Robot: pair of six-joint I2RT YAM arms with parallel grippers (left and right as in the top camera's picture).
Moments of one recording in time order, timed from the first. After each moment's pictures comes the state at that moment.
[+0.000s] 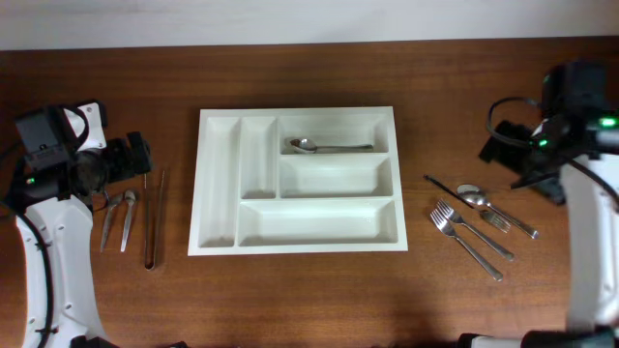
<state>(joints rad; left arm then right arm) 0.35 1.44 1.25 -0.73 0.19 0.05 -0.18 1.52 1.56 -1.35 0.10 0.50</state>
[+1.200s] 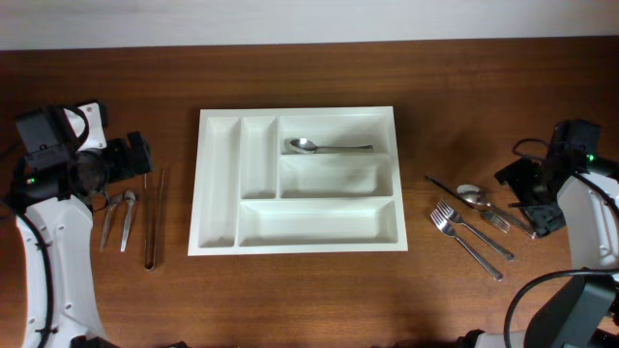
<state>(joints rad) 0.35 1.44 1.25 -0.73 0.19 0.05 -0.41 1.58 1.15 -0.89 0.05 0.64</state>
